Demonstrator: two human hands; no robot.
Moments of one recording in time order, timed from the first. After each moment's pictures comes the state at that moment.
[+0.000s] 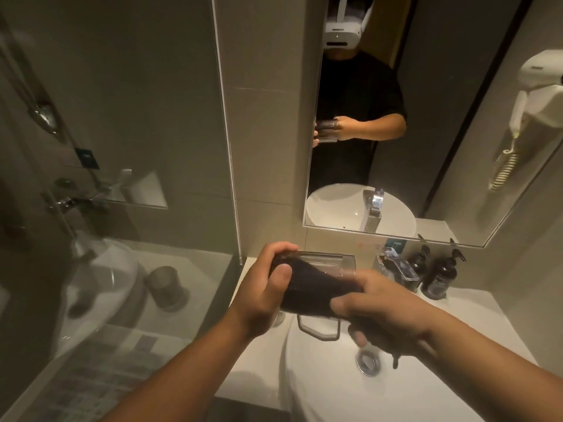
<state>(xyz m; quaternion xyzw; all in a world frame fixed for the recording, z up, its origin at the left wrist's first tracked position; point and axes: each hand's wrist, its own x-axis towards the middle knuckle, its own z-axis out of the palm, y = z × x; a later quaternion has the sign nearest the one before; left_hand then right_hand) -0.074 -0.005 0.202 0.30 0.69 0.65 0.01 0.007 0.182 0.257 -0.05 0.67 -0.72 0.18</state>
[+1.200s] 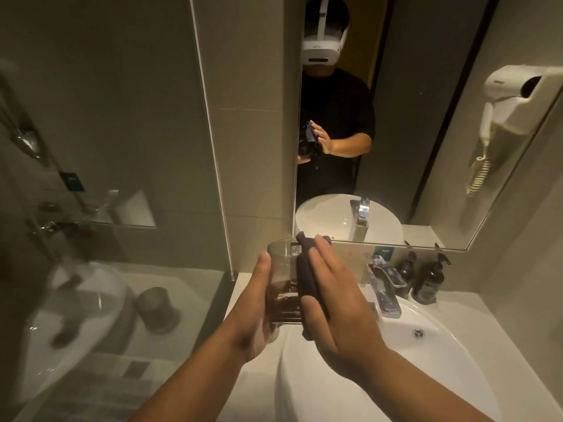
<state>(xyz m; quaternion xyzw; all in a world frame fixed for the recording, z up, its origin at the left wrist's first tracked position) -0.079 0.008 0.208 0.13 0.57 0.75 0.31 0.004 0.140 0.225 -0.13 0.88 -0.27 -0.36</state>
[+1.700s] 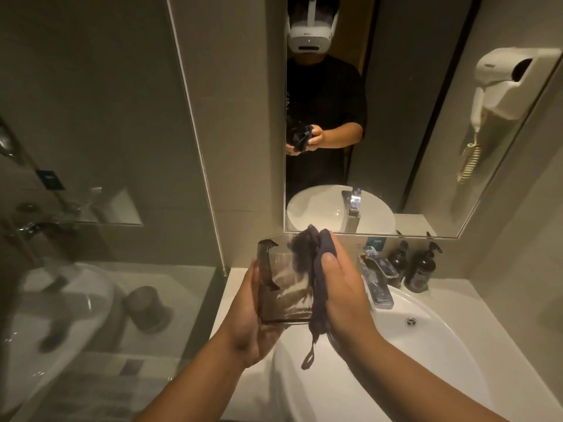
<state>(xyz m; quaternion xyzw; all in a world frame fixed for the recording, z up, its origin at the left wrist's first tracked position) -0.078 0.022 0.197 0.06 0.41 0.84 0.34 -0.018 0.146 0.225 0.07 0.69 -0.69 -0.22</state>
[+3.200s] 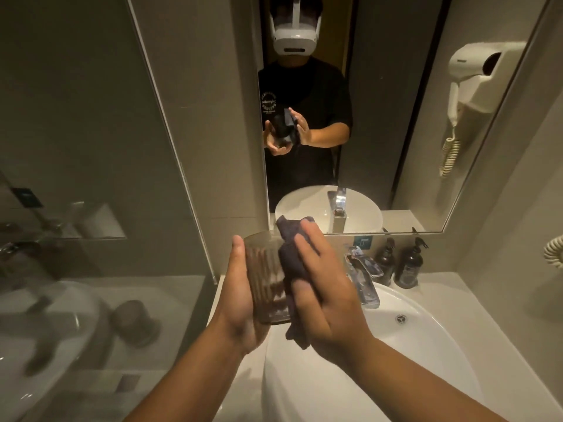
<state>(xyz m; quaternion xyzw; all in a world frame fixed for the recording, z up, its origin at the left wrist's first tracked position) -0.086 0.048 0.220 0.12 0.40 0.83 0.36 0.003 0.160 0.239 -0.12 0.81 -0.44 -0.38</state>
